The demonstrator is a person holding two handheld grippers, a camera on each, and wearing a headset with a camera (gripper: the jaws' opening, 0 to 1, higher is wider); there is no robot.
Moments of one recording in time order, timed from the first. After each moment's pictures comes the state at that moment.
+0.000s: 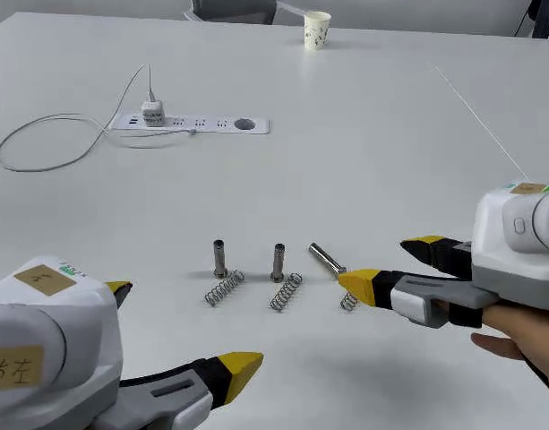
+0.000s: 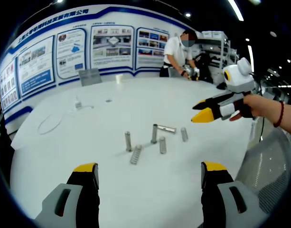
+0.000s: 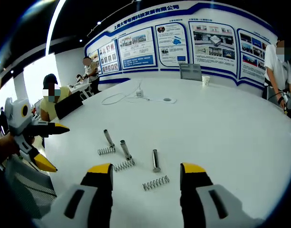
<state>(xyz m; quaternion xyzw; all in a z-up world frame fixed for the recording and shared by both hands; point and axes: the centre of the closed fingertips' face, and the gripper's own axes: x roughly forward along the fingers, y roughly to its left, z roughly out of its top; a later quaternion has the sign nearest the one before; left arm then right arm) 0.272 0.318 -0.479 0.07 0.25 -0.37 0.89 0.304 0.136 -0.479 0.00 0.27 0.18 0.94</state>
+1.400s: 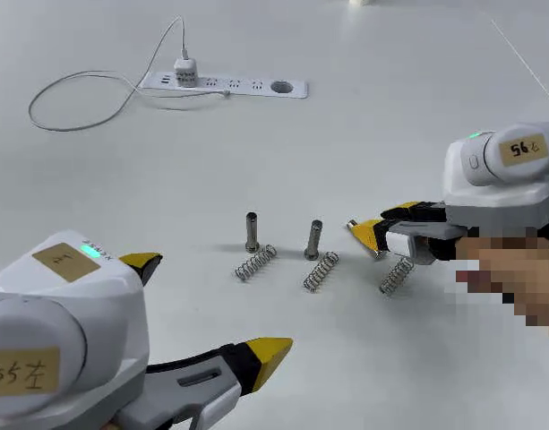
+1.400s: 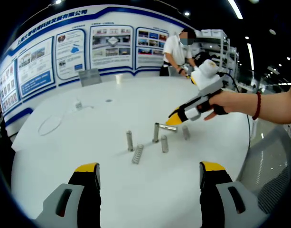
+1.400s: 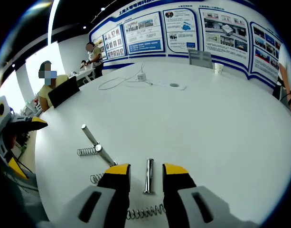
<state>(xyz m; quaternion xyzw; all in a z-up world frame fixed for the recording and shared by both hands) 0.274 0.320 -0.482 0.08 0.25 -0.37 0.89 0.368 0.154 -0.534 -0.02 0.33 0.21 0.92</state>
